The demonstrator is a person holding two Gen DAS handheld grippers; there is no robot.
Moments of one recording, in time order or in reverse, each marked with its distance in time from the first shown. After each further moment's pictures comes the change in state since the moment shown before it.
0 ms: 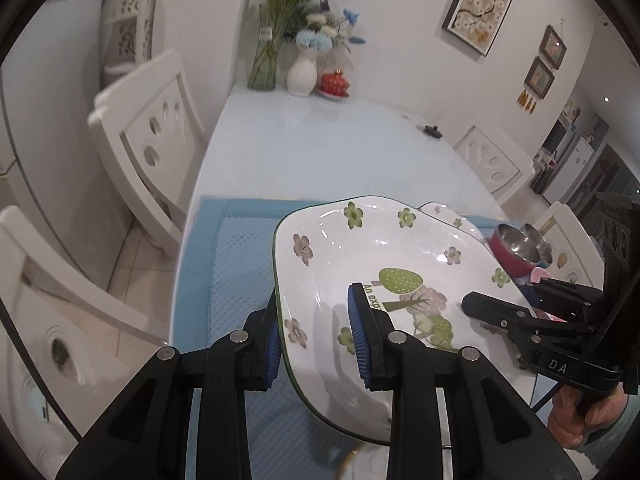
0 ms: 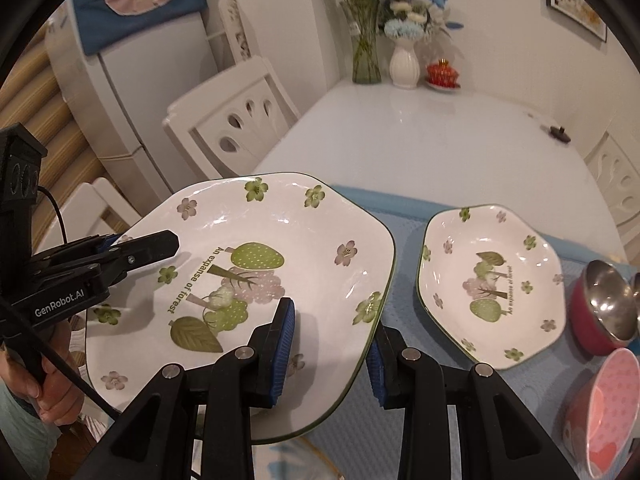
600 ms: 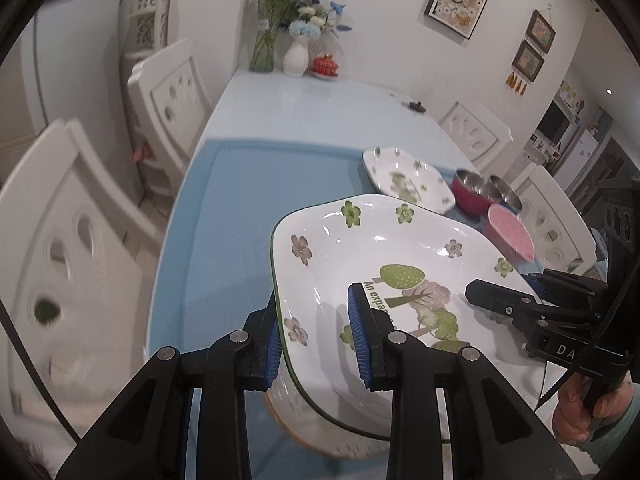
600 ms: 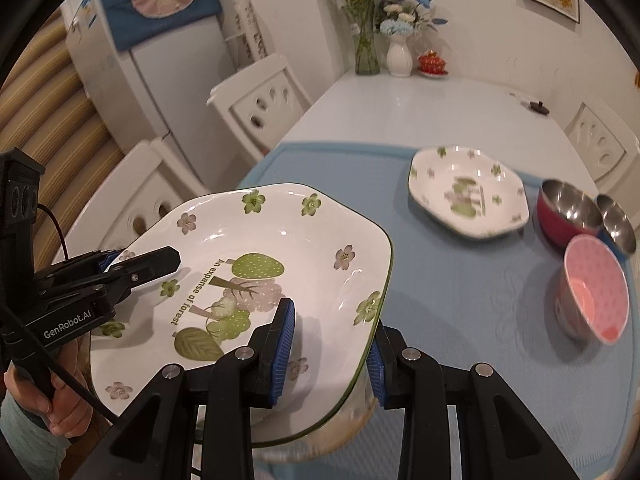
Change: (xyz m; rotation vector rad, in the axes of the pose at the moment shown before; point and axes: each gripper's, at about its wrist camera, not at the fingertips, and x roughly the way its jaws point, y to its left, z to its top) left arm -0.080 -0.064 -0.109 -0.026 0.051 0.035; right arm -0.094 0.020 -0.107 0.027 0.031 0.037
